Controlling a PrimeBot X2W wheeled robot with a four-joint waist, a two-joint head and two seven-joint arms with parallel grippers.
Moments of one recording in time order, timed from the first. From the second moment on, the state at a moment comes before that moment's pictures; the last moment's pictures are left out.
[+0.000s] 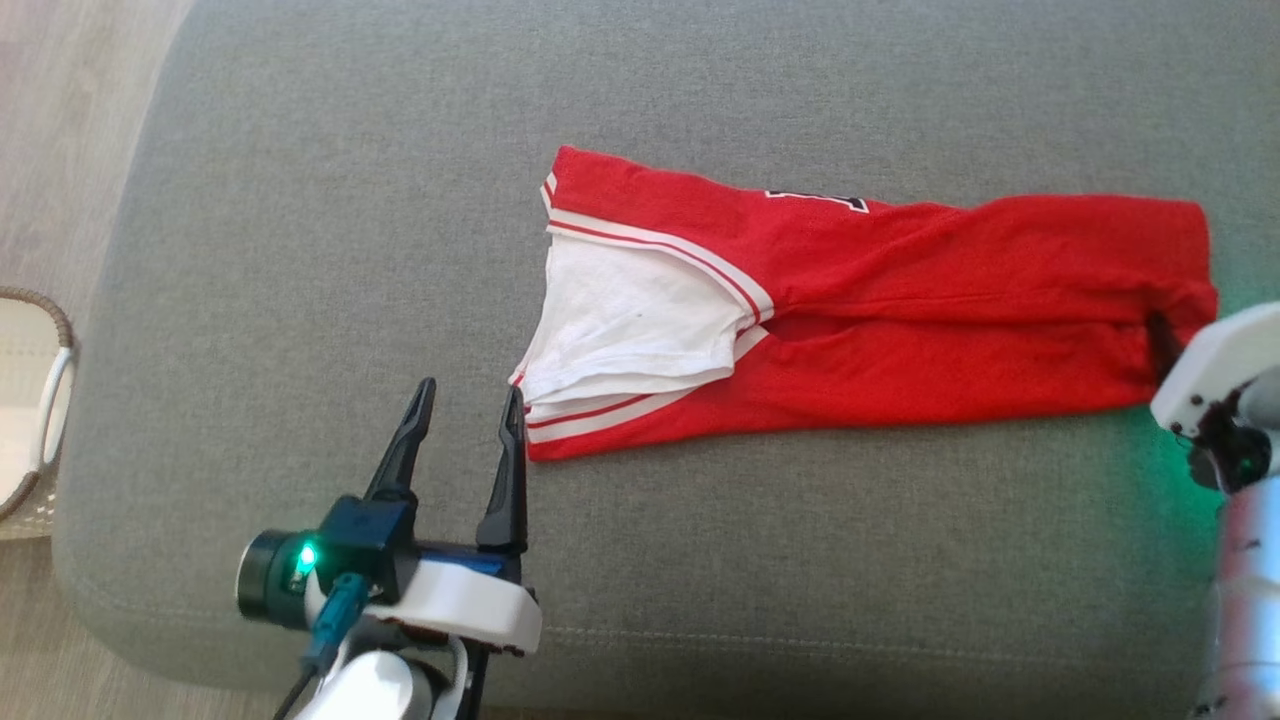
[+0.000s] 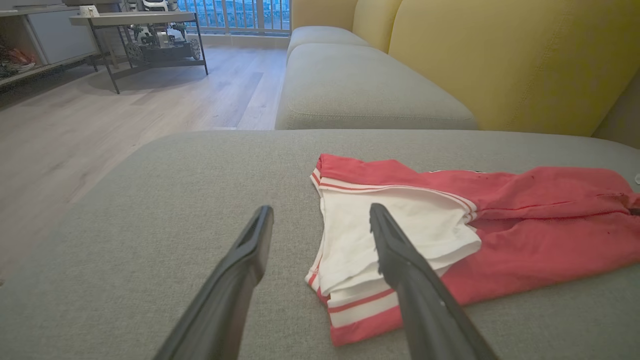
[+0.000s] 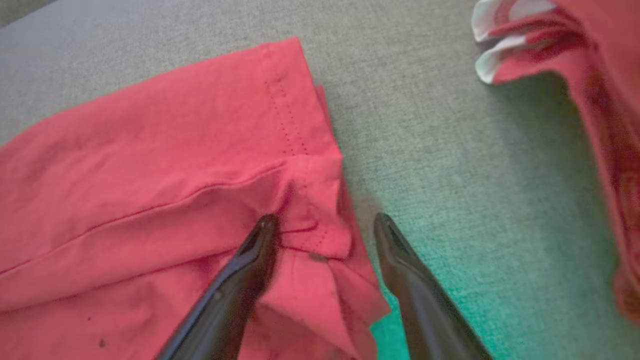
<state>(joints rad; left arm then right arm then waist) -0.13 0.30 -0.67 -0.06 -0.40 0.44 -0.25 -0.59 -0.09 -0.61 0.69 -0.06 0.13 0.38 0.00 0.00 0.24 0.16</state>
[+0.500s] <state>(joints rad) -0.10 0.27 -0.59 -0.04 -0.36 0.39 -0.25 -0.63 -0.09 -0.59 0.74 -0.10 0.13 0.43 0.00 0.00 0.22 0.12</state>
